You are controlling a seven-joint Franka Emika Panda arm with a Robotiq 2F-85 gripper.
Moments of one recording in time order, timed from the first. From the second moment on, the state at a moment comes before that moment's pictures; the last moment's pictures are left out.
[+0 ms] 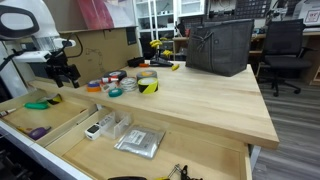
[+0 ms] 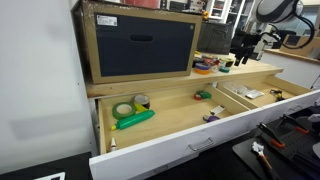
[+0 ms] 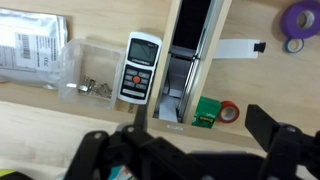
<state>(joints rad) 0.00 -0.09 -0.06 -2.44 -0.01 2.39 -0.26</state>
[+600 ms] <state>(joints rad) -0.04 0.06 -0.07 -2.23 0.06 2.40 0.00</state>
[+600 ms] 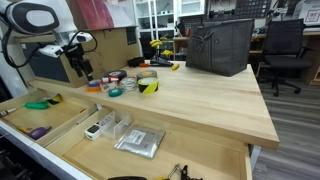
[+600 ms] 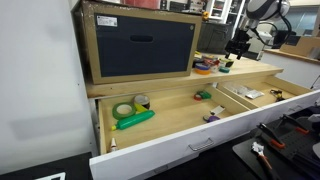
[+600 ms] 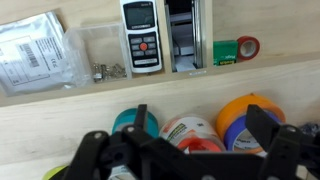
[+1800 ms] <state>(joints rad) -0.07 0.34 -0.07 -1.92 0.12 2.45 0.21</state>
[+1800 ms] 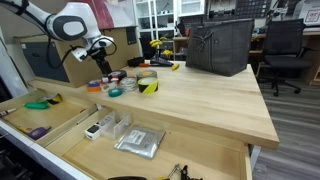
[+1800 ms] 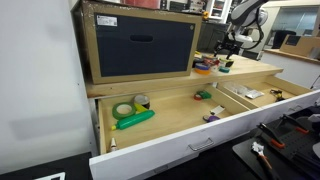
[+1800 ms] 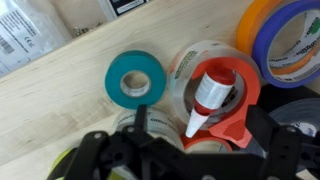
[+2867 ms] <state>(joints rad) -0.06 0.46 -0.03 -1.82 0.22 2.43 0.21</state>
